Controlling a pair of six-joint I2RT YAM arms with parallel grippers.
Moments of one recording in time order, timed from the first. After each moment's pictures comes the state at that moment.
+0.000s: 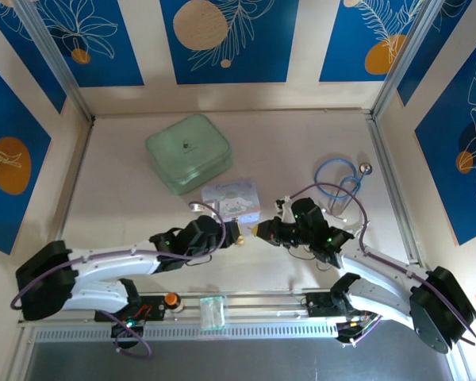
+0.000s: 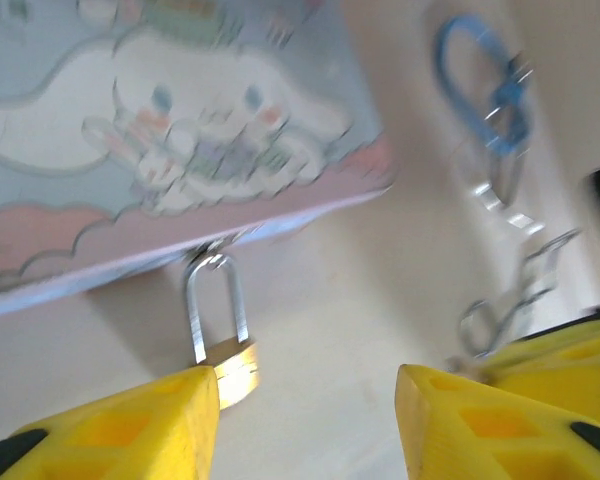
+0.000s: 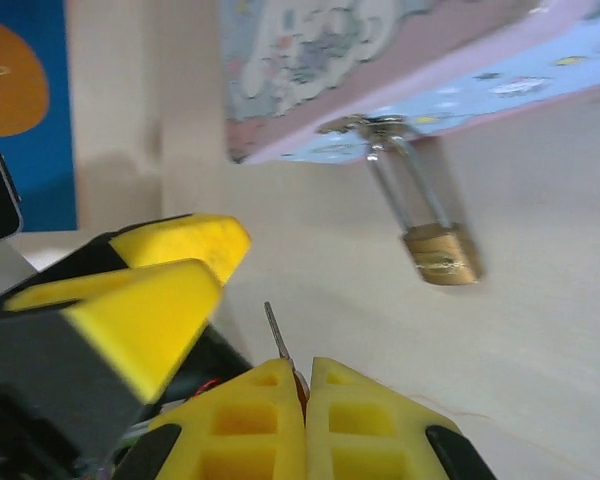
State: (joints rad) left arm -1.07 1.25 0.56 0.04 -0.26 -0.98; right arm 0.67 0.98 0.40 -0.03 -0.46 1.03
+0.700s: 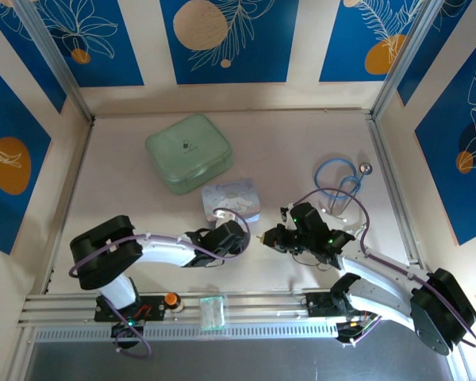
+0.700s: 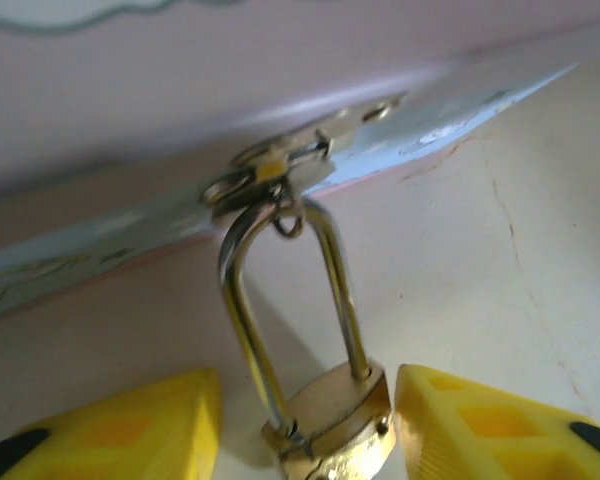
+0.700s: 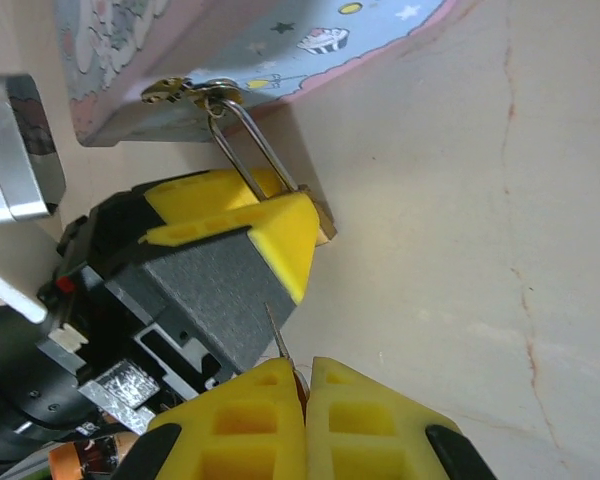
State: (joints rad) left arm -1.10 1.64 0.67 0.11 -0.33 -0.89; right arm 0.67 0.97 0.37 -0.18 -0.39 0.98
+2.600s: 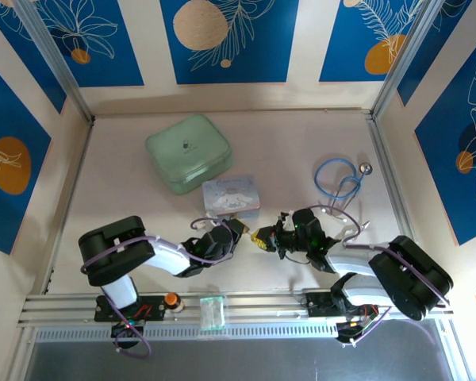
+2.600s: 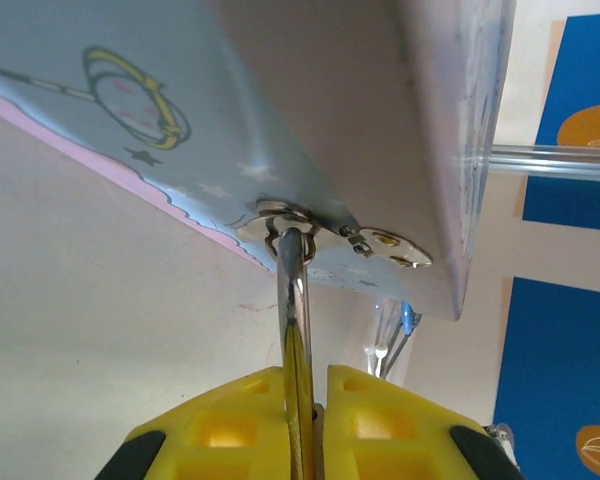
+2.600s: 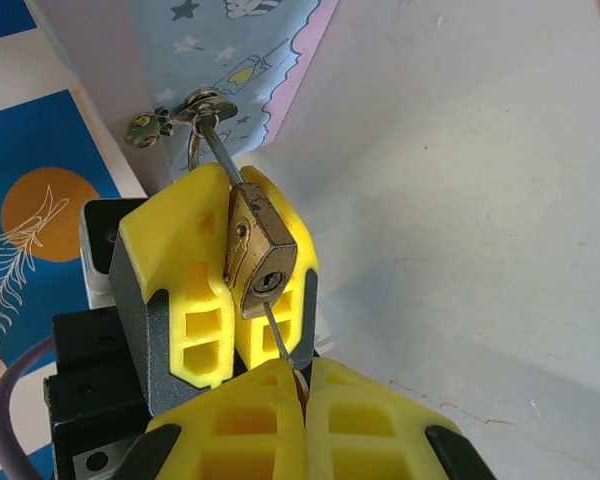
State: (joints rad) left arm -1.11 1.69 0.48 0.75 -0.44 -1.75; right arm 0.64 1.25 0.18 0.56 -0.54 1.56
